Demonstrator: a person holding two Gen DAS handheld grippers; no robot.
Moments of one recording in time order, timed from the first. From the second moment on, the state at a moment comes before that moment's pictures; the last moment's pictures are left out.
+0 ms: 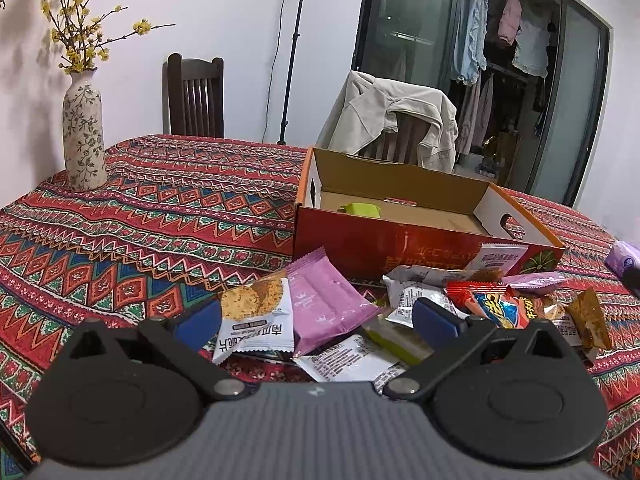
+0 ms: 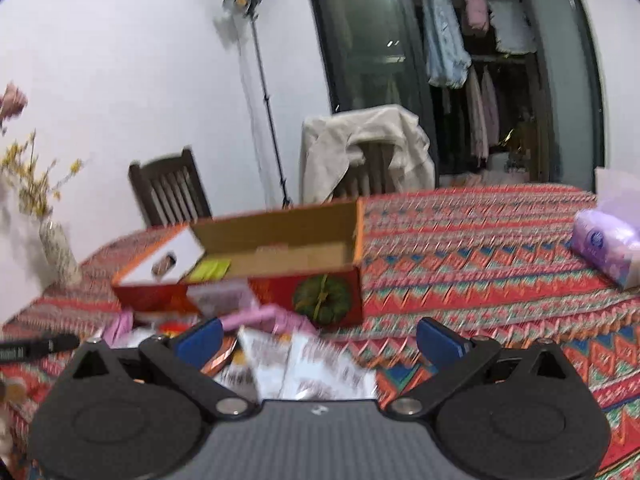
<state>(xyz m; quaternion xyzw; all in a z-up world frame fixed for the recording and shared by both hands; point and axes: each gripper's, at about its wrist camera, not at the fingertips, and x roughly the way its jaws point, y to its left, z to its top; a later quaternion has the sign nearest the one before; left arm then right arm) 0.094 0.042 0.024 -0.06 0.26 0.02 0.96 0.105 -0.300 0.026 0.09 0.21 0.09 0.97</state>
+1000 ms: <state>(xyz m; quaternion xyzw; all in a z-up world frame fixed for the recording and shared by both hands) 0.098 0.040 0.020 -0.06 0.28 0.05 0.96 0.149 -0.313 -0.028 0.11 0.31 0.10 0.94</state>
